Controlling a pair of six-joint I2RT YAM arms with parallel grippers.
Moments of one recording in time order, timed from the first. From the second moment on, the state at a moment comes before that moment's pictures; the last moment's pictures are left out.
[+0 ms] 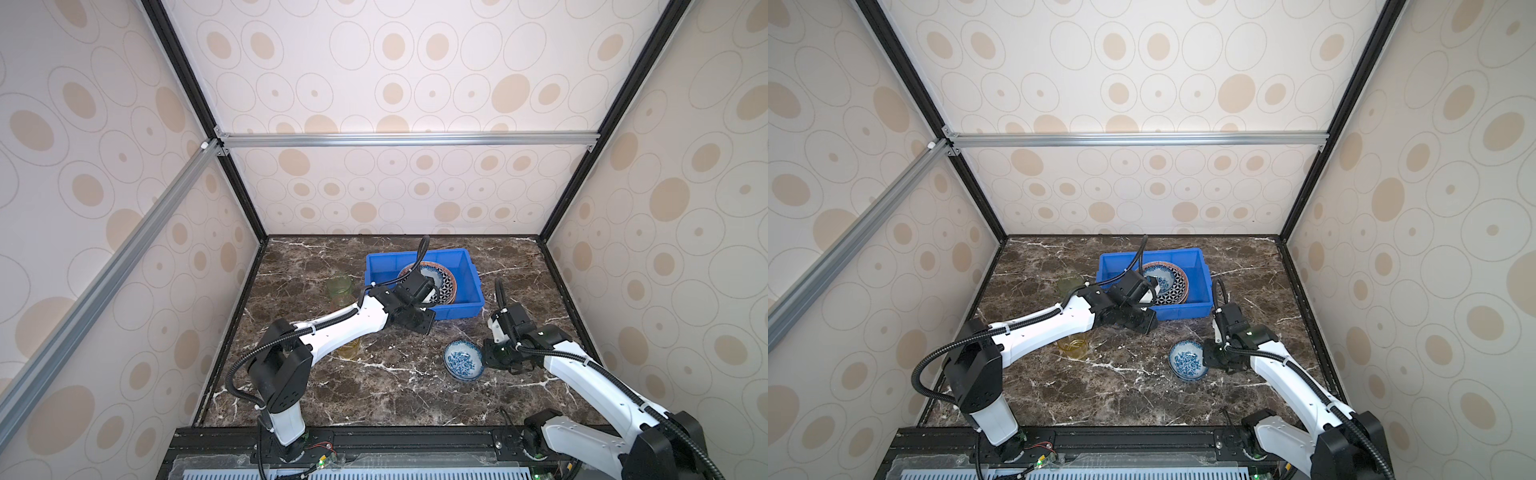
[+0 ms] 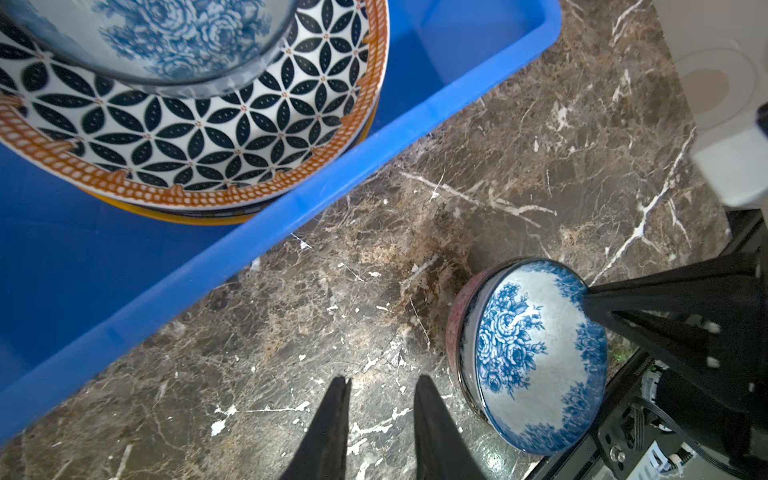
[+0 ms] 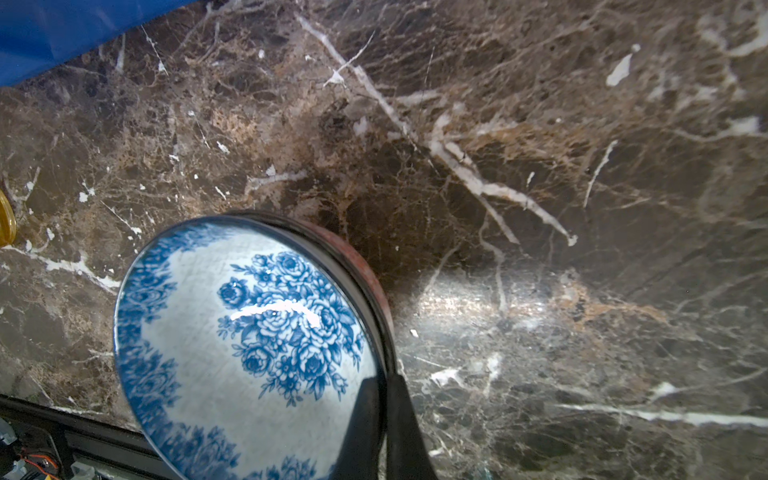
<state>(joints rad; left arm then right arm) -0.86 1.74 1.38 -0.63 0.12 -0.41 0.35 1.08 0.69 -0.86 -0.16 0.48</state>
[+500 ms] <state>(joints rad) -0.91 1.80 1.40 -0.67 0.13 -0.41 0.35 1.08 0.67 -0.83 -0.16 0.48</state>
